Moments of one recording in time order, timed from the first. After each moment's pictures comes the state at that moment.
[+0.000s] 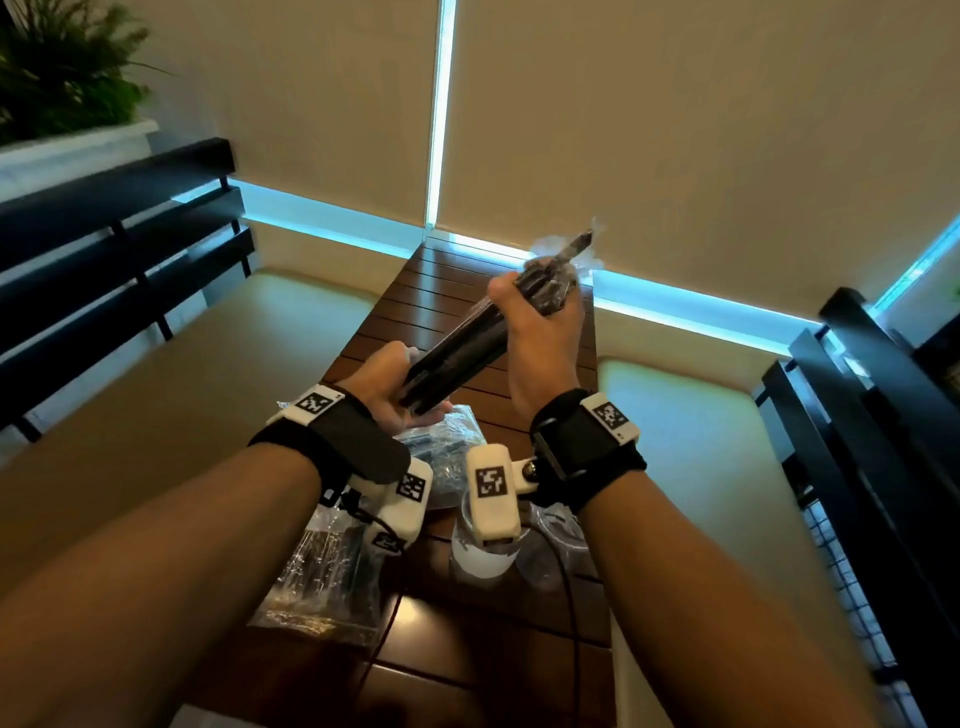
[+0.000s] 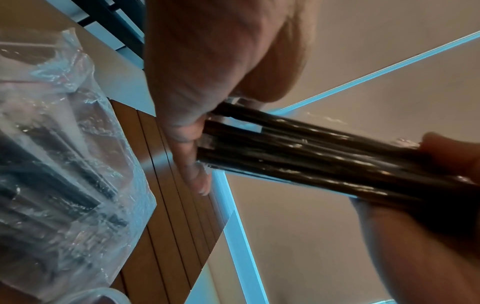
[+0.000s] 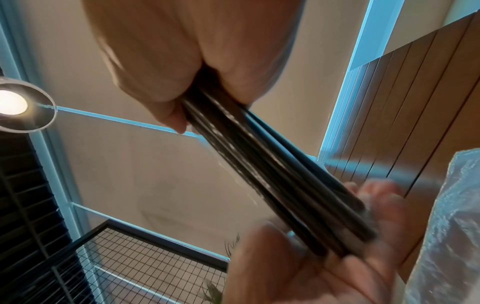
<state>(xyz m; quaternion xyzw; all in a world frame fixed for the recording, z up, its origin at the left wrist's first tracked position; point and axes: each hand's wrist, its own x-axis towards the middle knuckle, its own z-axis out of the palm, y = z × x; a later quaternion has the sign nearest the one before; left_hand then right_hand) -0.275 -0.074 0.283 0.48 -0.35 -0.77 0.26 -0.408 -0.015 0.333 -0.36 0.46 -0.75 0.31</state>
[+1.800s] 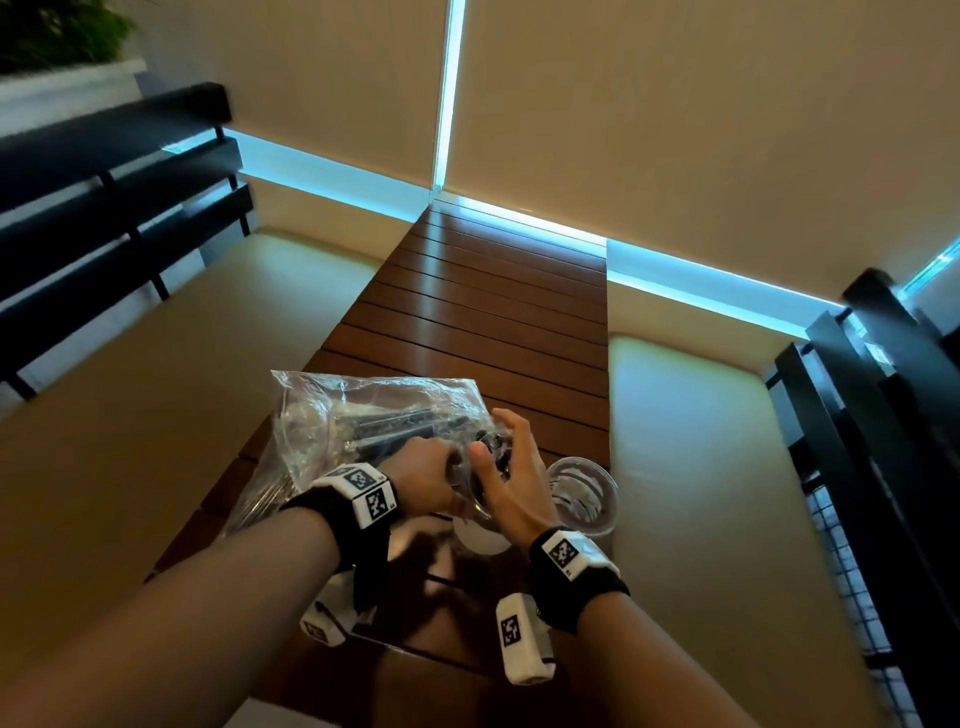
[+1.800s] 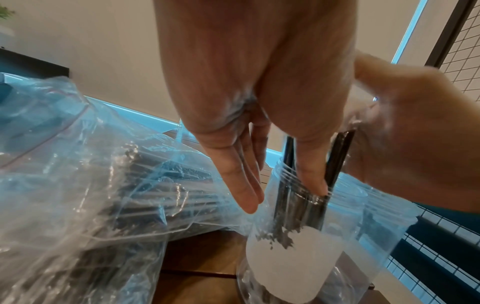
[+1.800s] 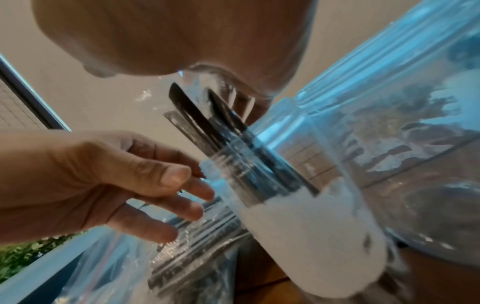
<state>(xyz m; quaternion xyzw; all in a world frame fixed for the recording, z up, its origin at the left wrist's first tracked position) -0.286 -0.039 0.161 0.43 -0.84 -0.34 -0.01 -0.429 0.043 0.144 -0.56 0.66 -0.45 0.24</state>
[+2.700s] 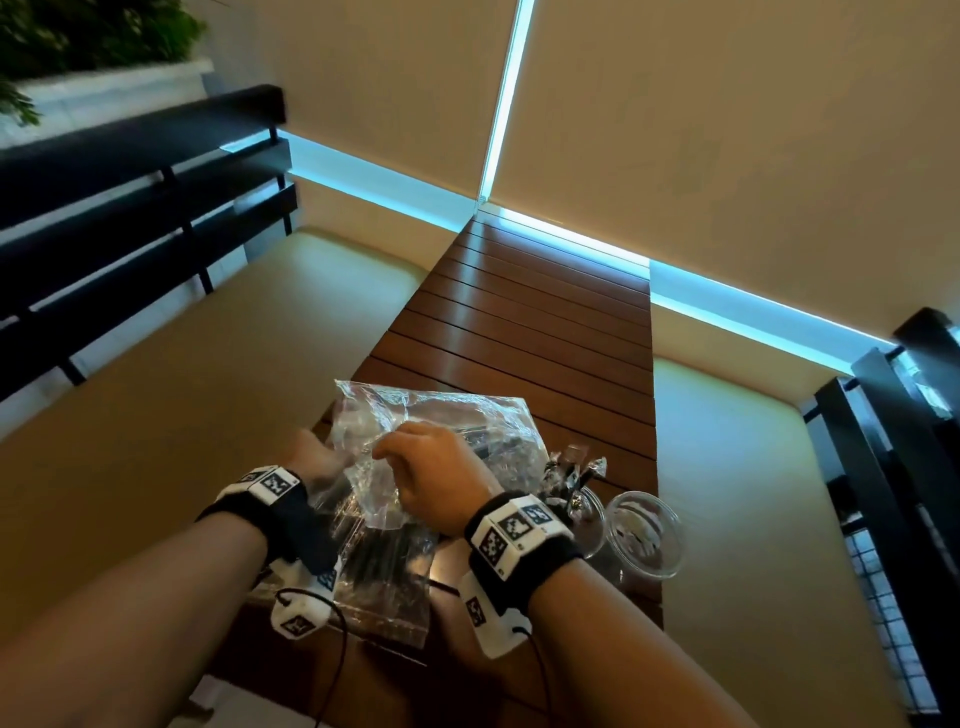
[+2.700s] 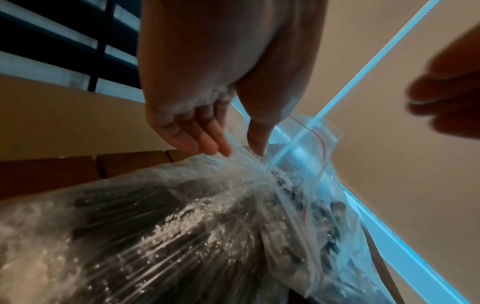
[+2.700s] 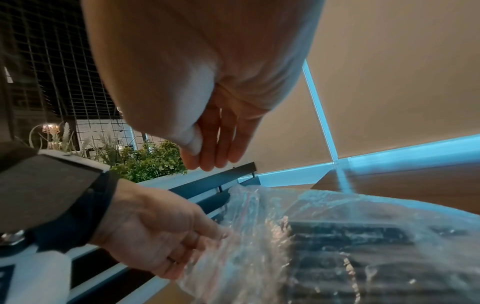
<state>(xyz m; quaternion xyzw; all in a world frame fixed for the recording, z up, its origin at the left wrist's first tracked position) -0.133 -0.108 0.130 0.73 -0.49 -0.45 0.16 -0.295 -0.028 0.196 -0.82 0.51 -0.20 0.16</state>
